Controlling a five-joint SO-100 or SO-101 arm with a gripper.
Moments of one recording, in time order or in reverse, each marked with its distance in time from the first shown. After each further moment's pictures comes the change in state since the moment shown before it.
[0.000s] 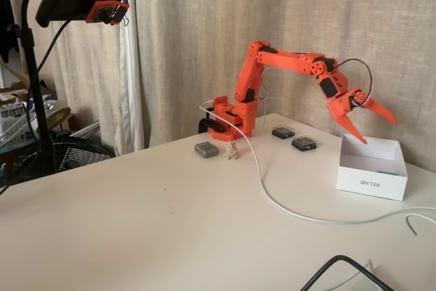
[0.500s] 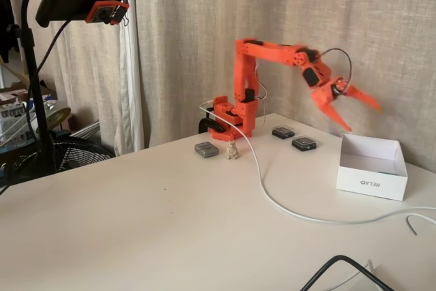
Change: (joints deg) arm 2.2 26.5 24.1 -3.5 0.5
